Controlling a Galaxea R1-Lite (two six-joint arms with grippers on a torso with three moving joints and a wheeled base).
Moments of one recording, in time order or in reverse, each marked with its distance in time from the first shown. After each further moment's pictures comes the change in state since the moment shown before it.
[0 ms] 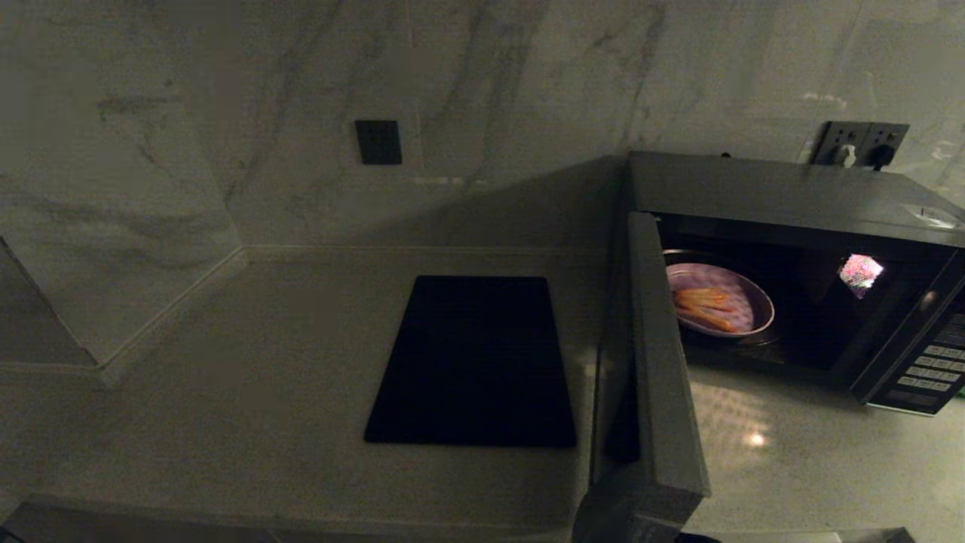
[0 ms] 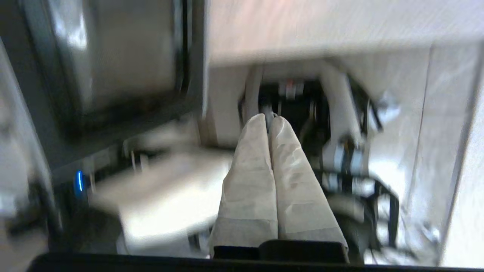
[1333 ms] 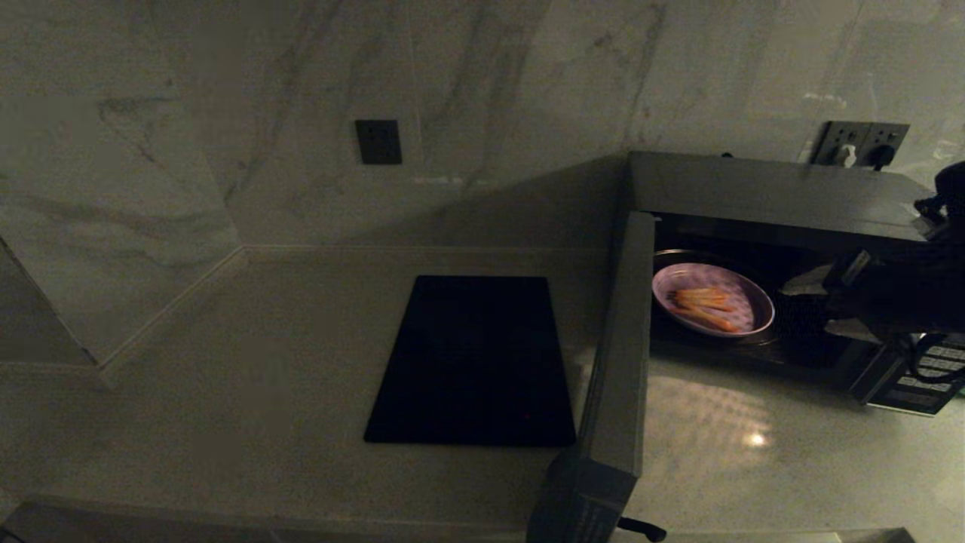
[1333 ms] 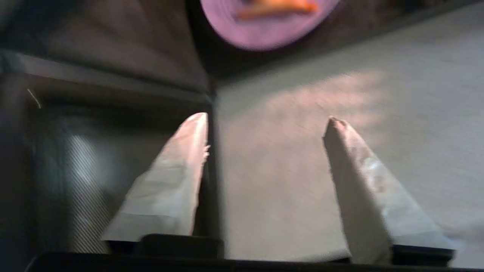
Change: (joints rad) left arm 0.000 0.000 0.000 0.000 0.000 0.001; right arm 0.486 0.020 0.450 -1.178 -0.580 0.900
